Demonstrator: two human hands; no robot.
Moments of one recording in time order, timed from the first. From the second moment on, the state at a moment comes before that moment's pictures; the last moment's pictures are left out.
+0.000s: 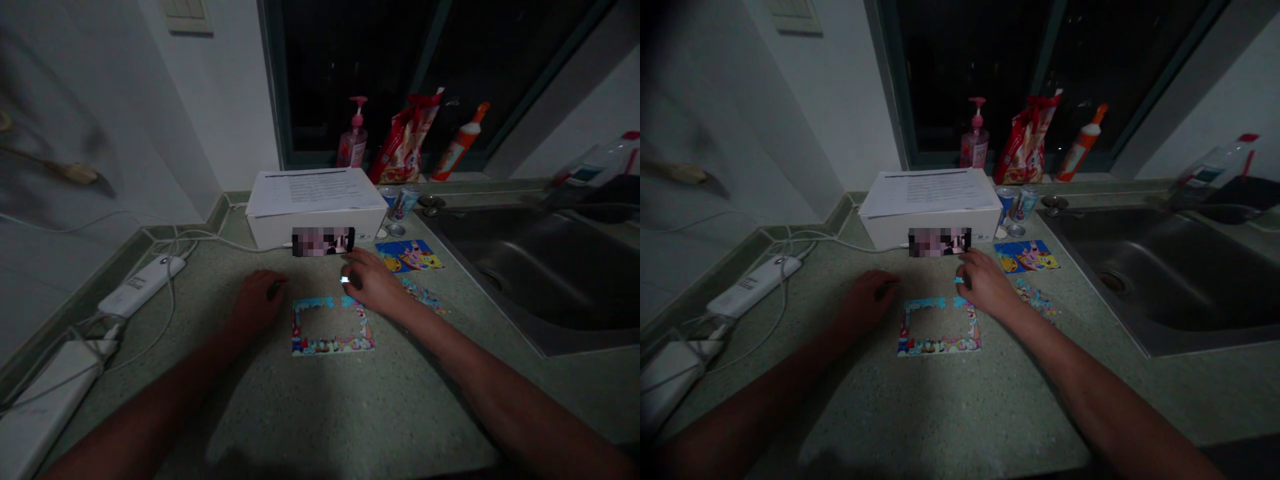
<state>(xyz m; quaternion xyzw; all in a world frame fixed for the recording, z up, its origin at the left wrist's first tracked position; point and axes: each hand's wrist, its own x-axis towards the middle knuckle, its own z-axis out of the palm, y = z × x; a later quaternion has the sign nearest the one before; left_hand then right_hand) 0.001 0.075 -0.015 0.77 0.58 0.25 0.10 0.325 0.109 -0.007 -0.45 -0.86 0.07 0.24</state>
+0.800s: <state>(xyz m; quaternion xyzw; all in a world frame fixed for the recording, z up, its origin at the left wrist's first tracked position) 0.003 0.074 -0.015 0.77 0.58 0.25 0.10 0.315 0.090 0.012 -0.44 -0.83 0.25 0.24</state>
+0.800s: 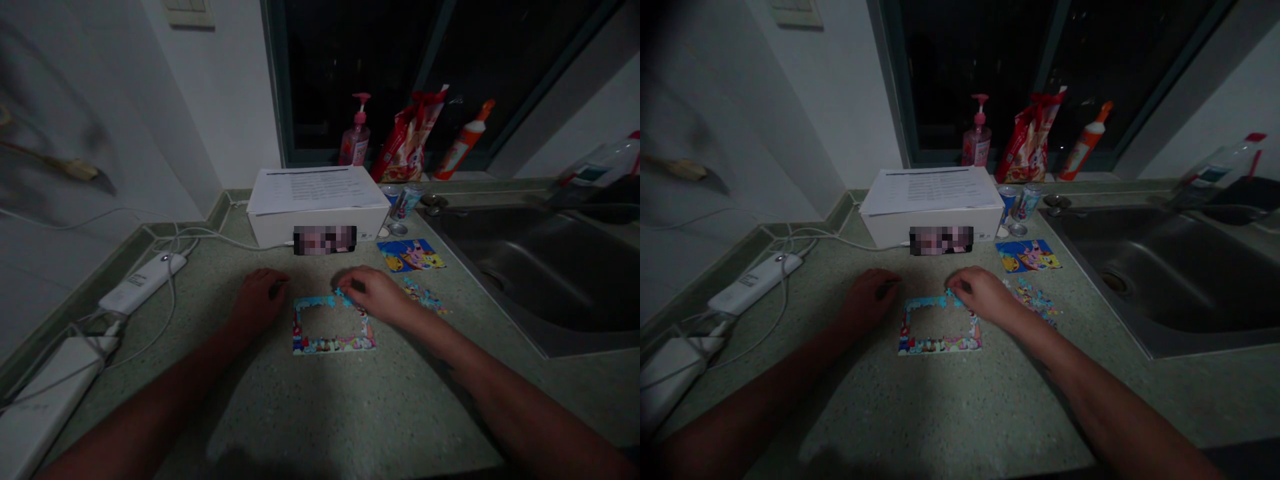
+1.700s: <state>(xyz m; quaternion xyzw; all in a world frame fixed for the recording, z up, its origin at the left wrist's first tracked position) 0.003 0.073 -0.015 0.78 0.57 0.23 0.10 0.307 0.086 0.008 -0.41 -0.86 0.21 0.21</state>
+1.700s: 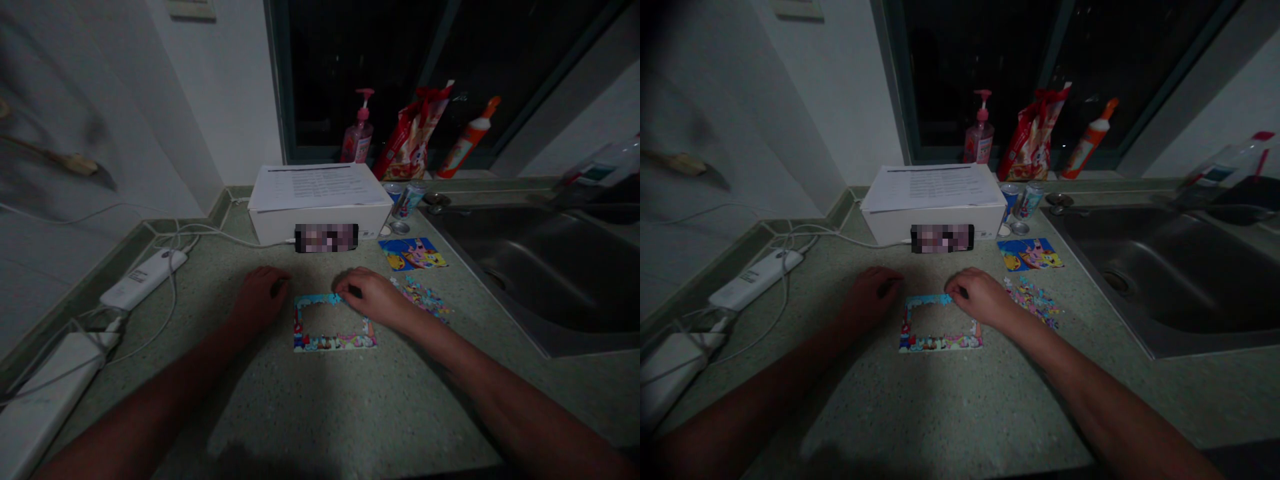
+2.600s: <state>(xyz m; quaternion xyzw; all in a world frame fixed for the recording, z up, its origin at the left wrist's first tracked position) 0.003 0.074 -0.016 0.78 0.57 0.24 0.10 0.320 0.080 0.012 -0.39 -0.89 0.13 0.19</state>
